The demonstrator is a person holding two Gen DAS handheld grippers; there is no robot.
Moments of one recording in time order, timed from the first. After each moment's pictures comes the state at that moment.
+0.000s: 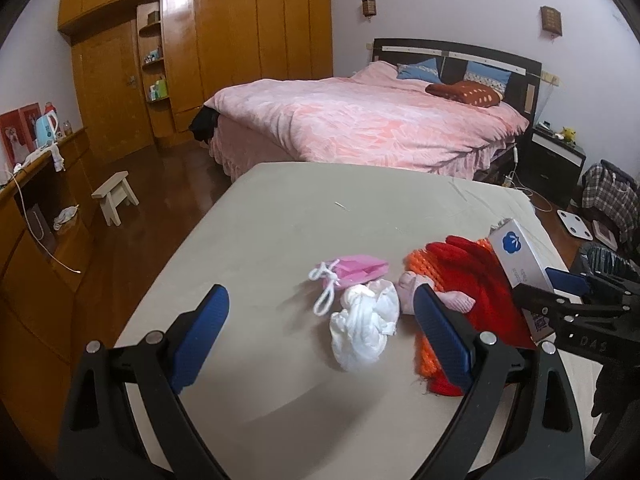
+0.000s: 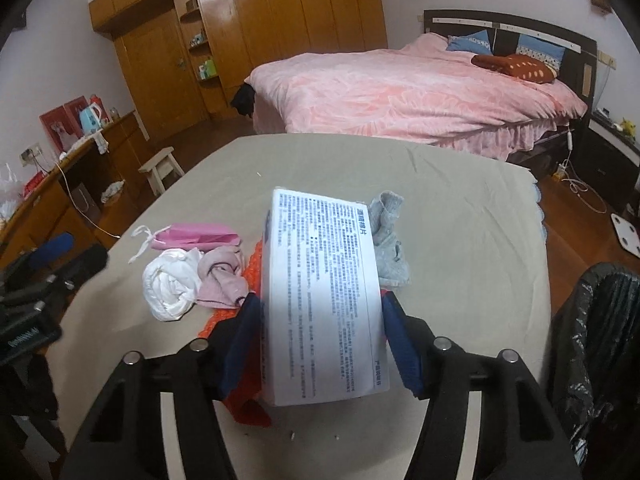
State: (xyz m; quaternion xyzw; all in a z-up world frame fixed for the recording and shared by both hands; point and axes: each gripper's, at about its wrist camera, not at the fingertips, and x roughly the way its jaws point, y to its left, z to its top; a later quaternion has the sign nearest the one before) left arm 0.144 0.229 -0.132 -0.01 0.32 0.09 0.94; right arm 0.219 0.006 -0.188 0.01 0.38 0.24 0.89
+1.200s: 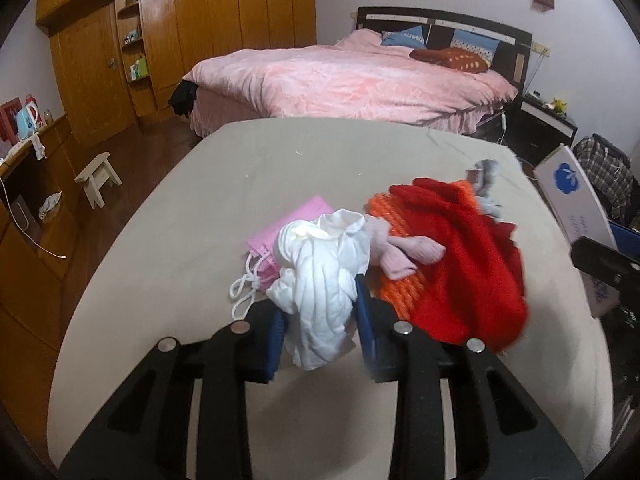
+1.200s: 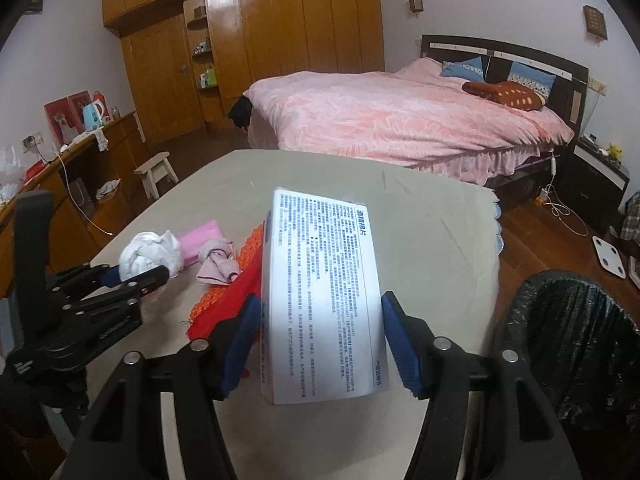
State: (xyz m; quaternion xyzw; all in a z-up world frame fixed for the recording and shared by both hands) left arm 0.147 0.191 -0.170 -0.01 0.37 0.07 0.92; right arm 0.184 -0.030 -0.168 -0.02 0.34 0.23 0.91
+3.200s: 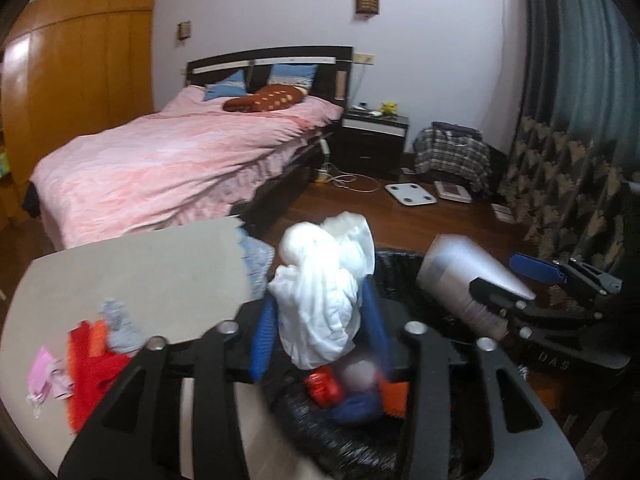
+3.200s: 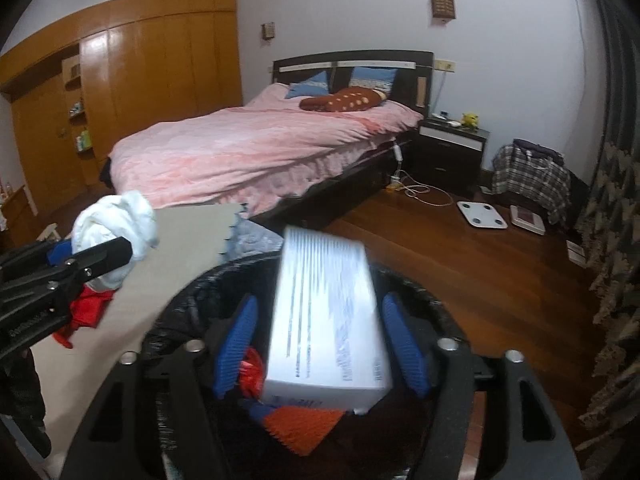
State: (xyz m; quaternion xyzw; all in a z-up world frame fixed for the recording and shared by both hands) left arm 0.175 -0.114 -0.098 0.04 0.29 -0.22 0.93; right arm 0.141 -0.308 -0.141 0.04 0.30 -0.02 0.95
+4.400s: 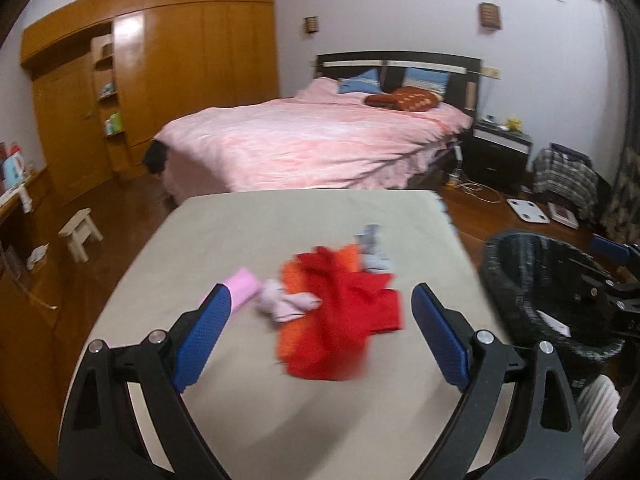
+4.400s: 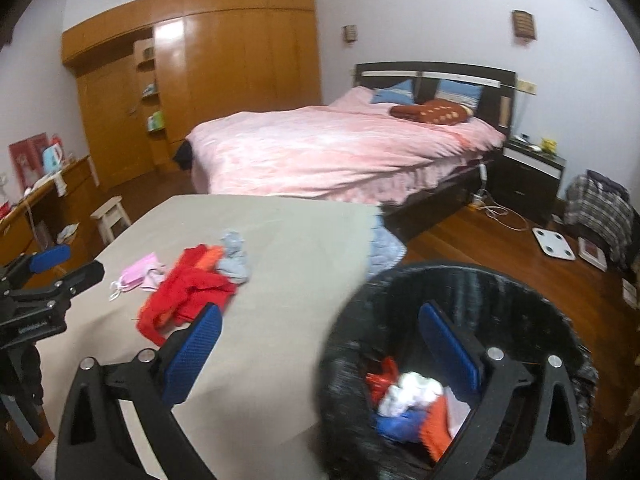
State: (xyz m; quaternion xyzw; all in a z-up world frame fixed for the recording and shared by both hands) left arm 0.112 0.125 -0.100 0.02 0.29 0.02 0.96; right arm 0.142 -0.127 -0.133 0.00 0.29 0.13 0.95
